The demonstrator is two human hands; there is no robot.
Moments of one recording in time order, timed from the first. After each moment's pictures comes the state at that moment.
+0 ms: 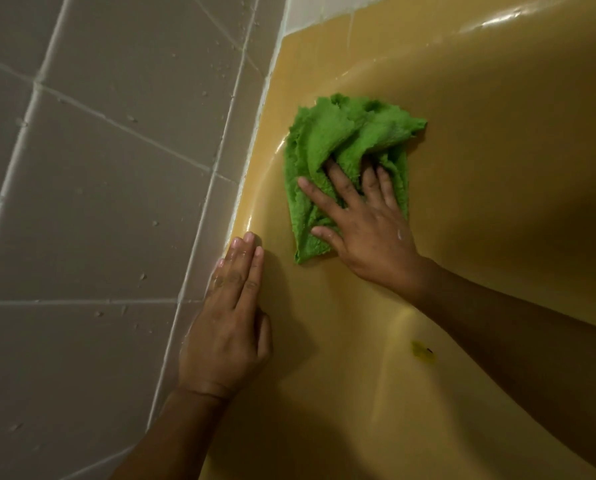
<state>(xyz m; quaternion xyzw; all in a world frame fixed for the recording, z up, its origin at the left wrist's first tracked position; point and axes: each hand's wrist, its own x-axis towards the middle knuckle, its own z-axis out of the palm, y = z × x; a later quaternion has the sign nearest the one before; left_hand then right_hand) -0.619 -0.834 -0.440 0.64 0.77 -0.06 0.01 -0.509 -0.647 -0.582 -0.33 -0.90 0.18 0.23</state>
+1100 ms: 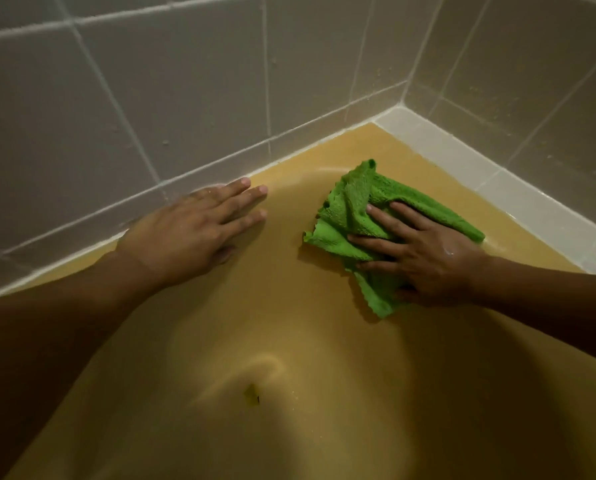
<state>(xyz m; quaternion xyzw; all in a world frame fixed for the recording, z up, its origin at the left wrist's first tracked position) -0.622 -0.820 -0.467 0.61 0.78 -0.08 -0.13 -0.430 -0.468 -0.478 0.25 -0.92 -0.30 -0.05</state>
